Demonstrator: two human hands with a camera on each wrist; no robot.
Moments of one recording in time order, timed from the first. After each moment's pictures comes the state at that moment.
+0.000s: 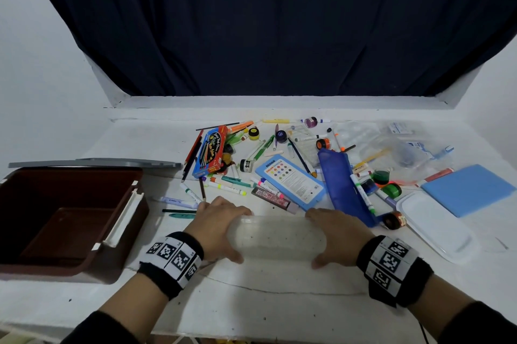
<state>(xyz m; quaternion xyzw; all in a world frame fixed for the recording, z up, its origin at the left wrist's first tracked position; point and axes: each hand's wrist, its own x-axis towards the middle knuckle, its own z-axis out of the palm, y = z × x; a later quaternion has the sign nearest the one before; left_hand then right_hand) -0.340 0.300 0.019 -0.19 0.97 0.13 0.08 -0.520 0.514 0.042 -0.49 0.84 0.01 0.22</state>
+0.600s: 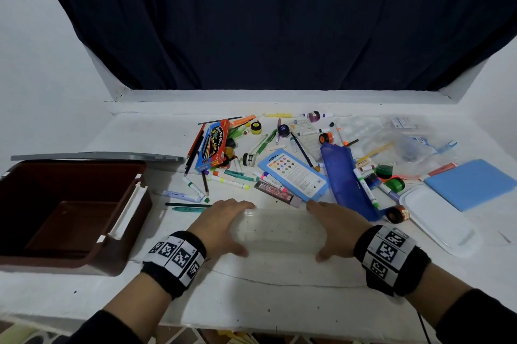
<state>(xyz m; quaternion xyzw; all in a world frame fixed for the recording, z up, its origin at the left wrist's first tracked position) -0.332 0.304 0.015 -0.21 0.95 0.21 0.06 -0.516 0.503 0.042 -0.48 0.84 0.05 0.24</state>
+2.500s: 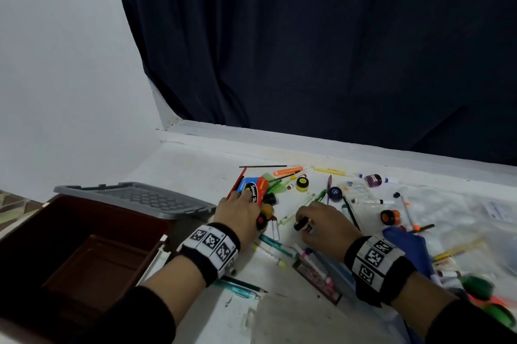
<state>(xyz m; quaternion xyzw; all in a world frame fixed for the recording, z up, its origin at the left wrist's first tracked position) -0.416 0.187 0.060 -0.34 0.94 -0.04 0.05 -0.592 0.318 0.042 -0.63 0.75 -0.15 0.12</state>
